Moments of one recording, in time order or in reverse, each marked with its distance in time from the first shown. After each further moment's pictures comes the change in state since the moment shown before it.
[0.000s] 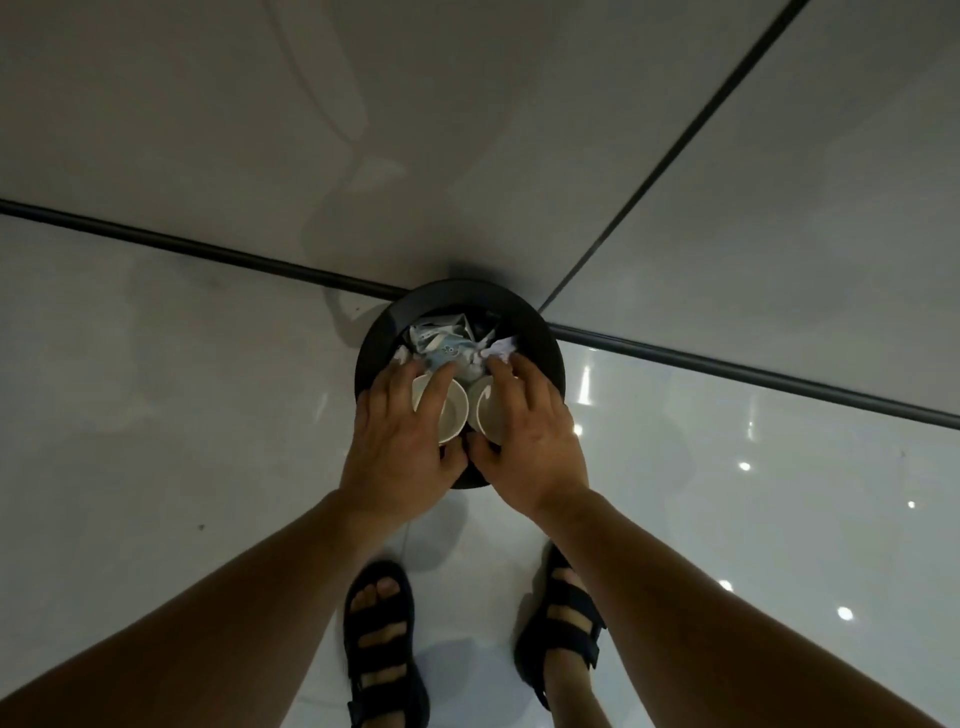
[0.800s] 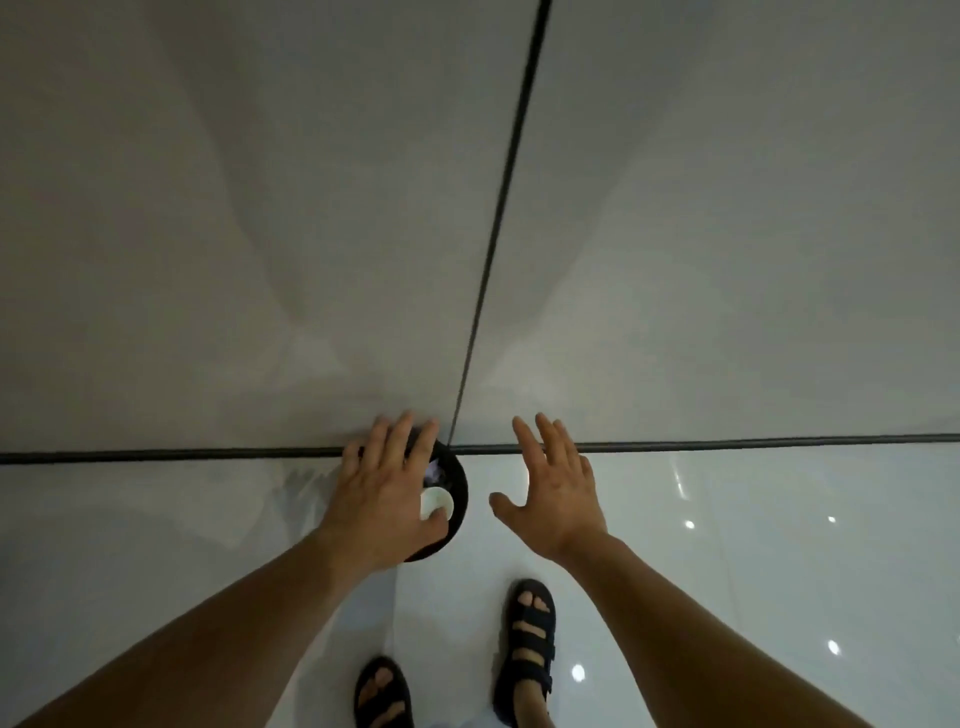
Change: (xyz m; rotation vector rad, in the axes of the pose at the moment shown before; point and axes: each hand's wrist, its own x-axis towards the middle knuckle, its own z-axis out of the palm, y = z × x) left_hand -0.043 0.117 -0.251 0.188 -0.101 0.272; right_hand -0.105 -0.086 -0.257 -0.142 0.064 0.255
